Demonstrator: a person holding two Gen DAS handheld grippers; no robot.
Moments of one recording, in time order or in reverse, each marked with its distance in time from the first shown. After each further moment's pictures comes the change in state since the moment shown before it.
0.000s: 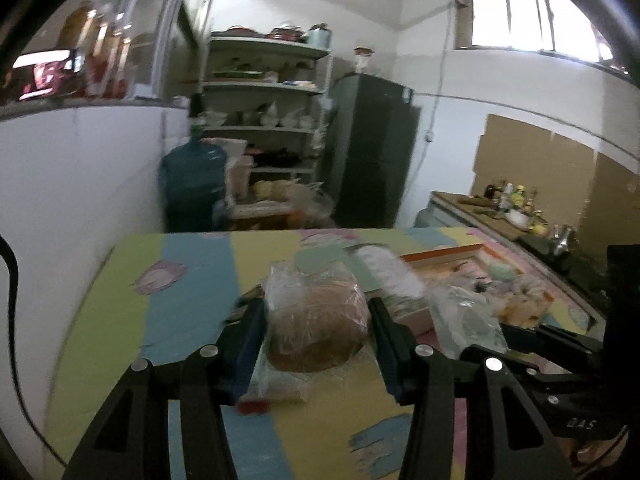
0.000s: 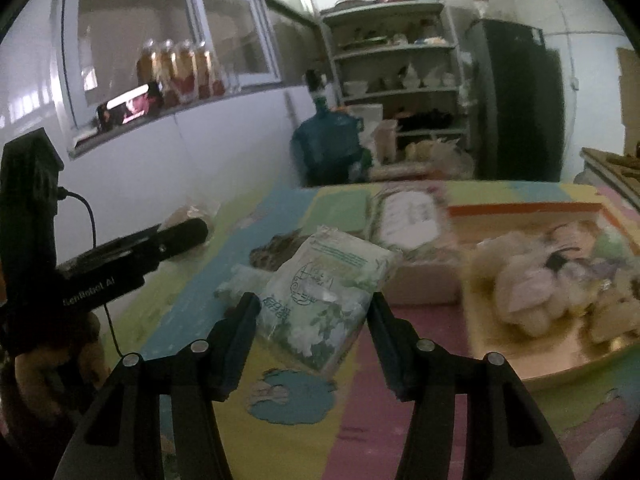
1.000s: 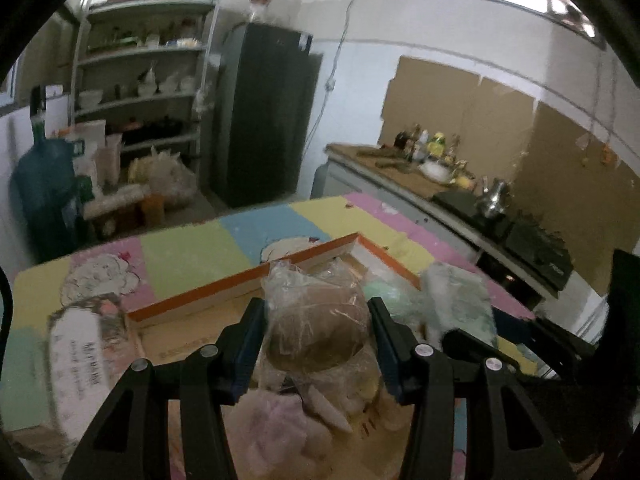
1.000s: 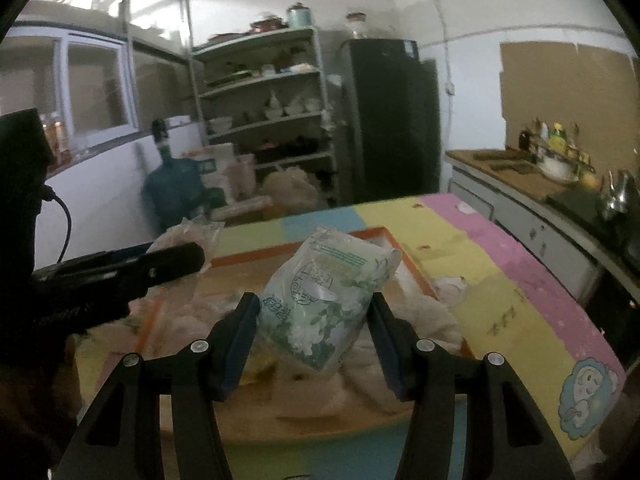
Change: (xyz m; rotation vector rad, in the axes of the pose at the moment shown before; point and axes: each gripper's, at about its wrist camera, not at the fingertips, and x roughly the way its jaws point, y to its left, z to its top) left arm 0.197 -0.228 0.047 0.115 0.202 -0.283; right arm -0.068 -0.245 0.017 0.148 -0.072 -0.391
